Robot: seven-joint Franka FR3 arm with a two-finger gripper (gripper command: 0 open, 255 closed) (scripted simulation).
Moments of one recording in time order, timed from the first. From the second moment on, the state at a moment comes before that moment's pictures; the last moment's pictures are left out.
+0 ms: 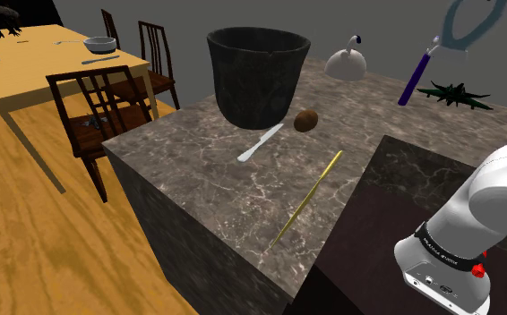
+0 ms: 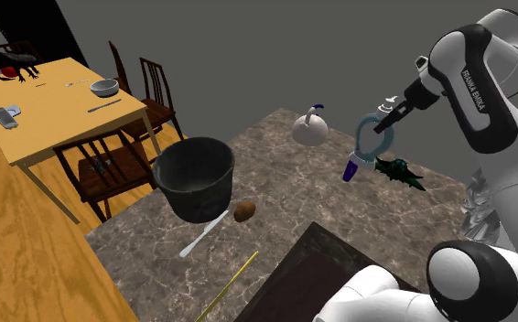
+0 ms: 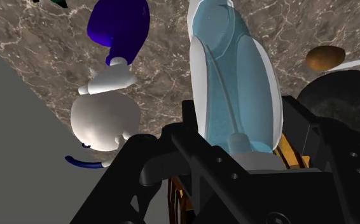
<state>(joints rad) 0.00 -0.53 -0.78 -1.63 0.02 1.44 -0.86</state>
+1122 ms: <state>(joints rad) 0.18 -0.40 -1.28 -1.52 0.04 1.45 -1.20</state>
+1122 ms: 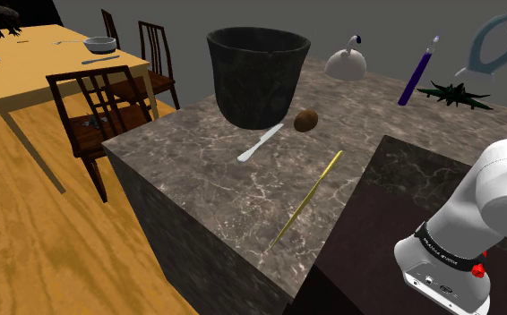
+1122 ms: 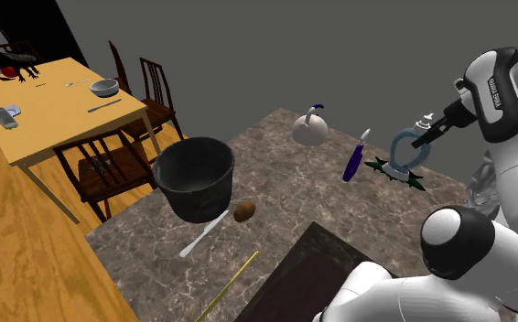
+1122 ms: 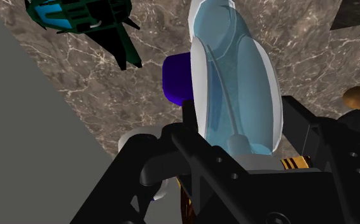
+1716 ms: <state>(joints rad) 0.10 -0.44 -1.22 -1.69 0.01 1.58 -1.21</state>
